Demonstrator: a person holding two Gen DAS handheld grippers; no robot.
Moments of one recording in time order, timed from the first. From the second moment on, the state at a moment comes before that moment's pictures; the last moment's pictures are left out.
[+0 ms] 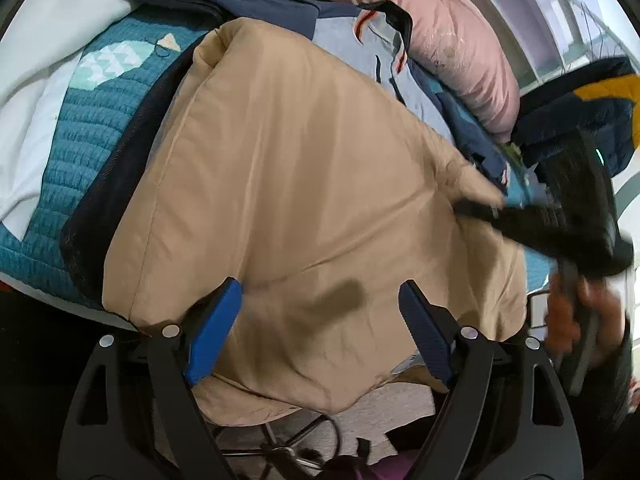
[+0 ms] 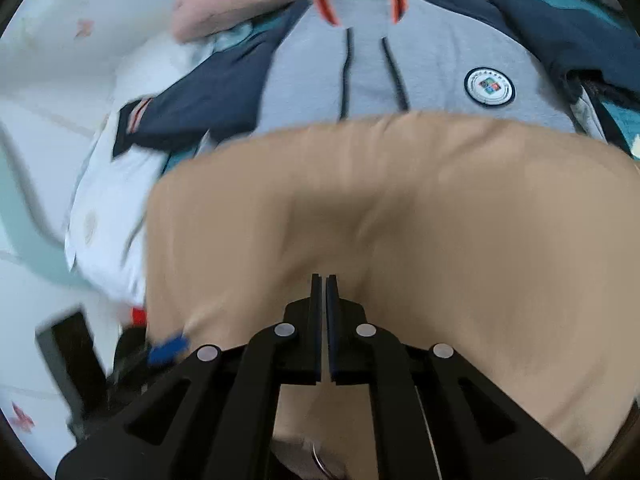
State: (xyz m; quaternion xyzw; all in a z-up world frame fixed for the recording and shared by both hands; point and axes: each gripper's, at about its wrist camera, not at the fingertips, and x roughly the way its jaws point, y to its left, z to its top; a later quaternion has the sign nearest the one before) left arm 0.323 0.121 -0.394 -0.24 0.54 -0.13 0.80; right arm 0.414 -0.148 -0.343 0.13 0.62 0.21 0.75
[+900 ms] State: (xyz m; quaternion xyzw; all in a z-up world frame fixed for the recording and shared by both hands) left arm 0.280 0.179 -0.428 -0.44 0.52 -0.04 0.73; right arm 0.372 -0.148 -0.370 0.17 0.62 0.22 0.73
